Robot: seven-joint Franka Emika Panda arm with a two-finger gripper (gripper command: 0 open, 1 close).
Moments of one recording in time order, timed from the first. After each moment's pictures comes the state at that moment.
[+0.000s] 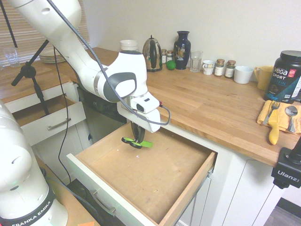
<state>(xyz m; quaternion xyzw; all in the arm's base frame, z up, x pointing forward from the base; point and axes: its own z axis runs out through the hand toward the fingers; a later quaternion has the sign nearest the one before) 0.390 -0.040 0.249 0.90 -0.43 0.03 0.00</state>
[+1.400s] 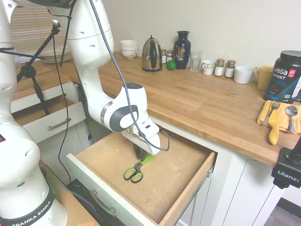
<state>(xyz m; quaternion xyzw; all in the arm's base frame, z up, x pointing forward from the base) 0.395 -0.038 0.155 0.90 -0.42 0.03 0.01</state>
